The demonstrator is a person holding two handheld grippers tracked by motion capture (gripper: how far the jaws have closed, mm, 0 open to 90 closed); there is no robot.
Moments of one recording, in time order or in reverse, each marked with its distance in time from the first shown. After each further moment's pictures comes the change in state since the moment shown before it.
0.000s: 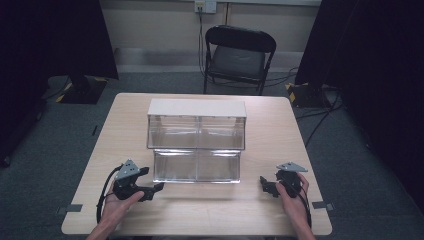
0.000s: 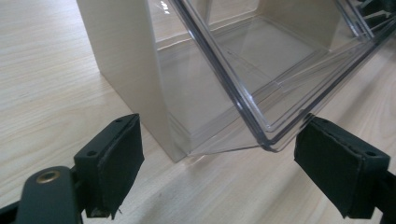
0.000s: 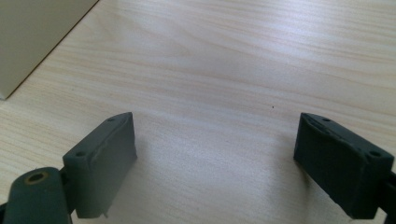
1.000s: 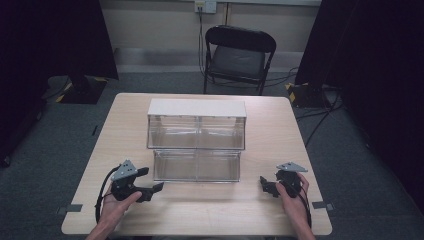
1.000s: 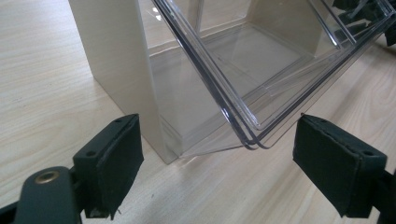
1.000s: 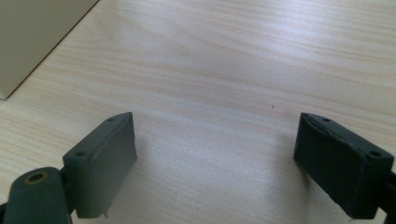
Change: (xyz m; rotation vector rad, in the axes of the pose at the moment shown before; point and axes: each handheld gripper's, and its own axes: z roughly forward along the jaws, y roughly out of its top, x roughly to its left) left arm 0.000 0.001 -0.006 -0.025 -0.037 -0.007; right arm 0.000 0.000 0.000 0.000 0.000 0.000
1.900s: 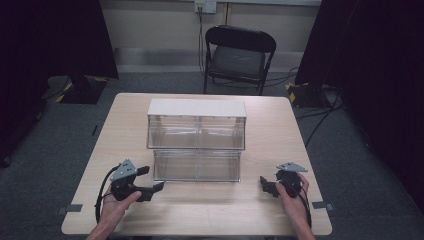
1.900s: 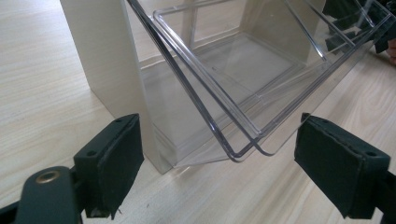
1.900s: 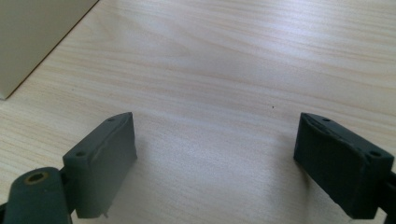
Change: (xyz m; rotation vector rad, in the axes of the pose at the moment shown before) left arm -0.004 0.005 -0.003 -0.030 -0.003 0.011; right arm 0.000 0.000 0.000 0.000 0.000 0.000
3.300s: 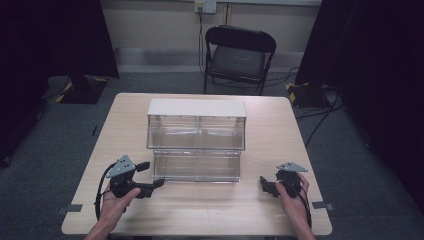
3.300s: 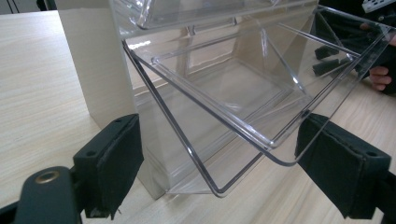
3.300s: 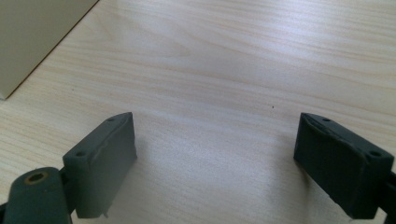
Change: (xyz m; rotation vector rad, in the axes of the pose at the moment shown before) left arm -0.004 0.016 -0.007 -0.062 -0.015 -0.018; right arm 0.000 0.000 0.000 0.000 0.000 0.001
